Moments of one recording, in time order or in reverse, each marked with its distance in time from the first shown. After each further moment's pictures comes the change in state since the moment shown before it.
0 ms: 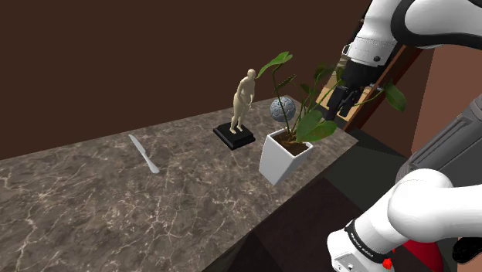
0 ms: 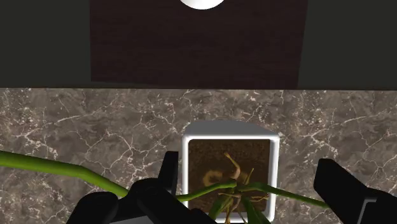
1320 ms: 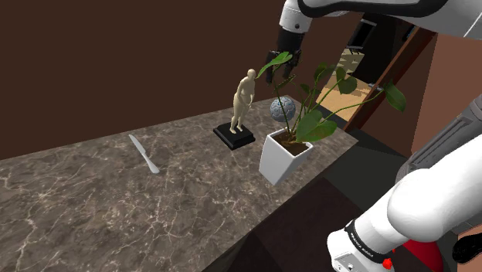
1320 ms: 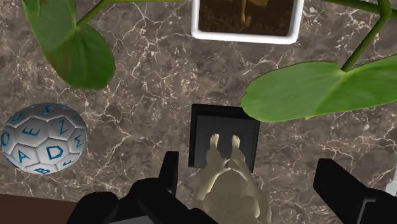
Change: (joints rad) arm -0.005 0.658 0.088 0.567 -0.126 0.187 0.054
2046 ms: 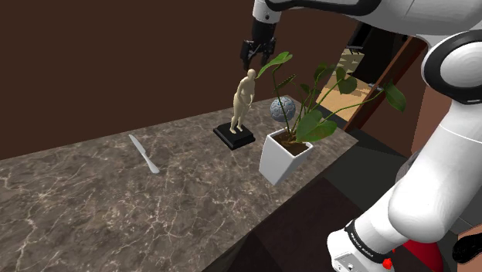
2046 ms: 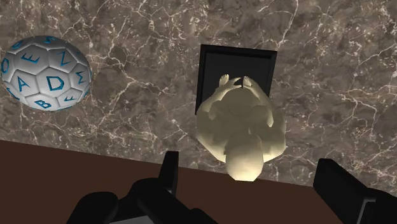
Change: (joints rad) arm 0.028 0.327 0.019 0.388 -0.102 -0.027 0.027
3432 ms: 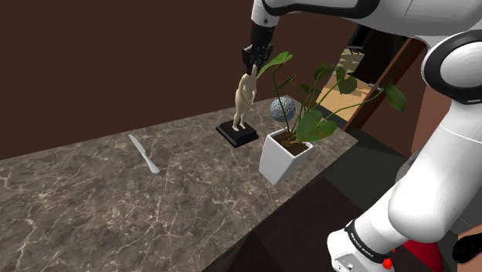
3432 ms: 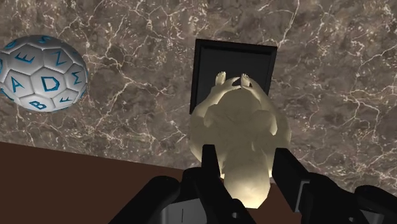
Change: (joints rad) arm 0.001 0.000 0.001 -0.025 -0.001 0.024 0.005
